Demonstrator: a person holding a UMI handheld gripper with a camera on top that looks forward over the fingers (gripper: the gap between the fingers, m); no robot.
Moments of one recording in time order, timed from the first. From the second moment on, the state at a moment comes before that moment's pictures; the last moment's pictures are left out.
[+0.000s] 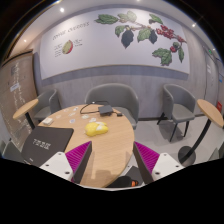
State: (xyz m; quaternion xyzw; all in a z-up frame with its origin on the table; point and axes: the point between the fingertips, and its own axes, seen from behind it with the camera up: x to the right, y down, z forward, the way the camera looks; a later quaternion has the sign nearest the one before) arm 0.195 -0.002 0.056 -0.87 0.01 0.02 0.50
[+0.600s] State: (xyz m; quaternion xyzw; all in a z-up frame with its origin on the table) arm 0.093 0.108 -0.013 -0.90 -0.03 0.04 0.43
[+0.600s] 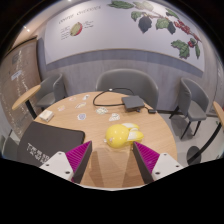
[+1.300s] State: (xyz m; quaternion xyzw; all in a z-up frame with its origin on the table) arm 0.136 0.157 -0.006 -0.89 0.06 -0.04 0.46
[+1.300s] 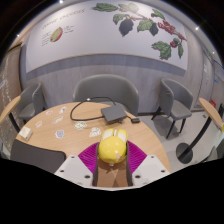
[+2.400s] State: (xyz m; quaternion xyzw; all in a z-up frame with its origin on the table) arm -0.089 -0.060 0.021 -0.89 -0.10 0.15 0.42
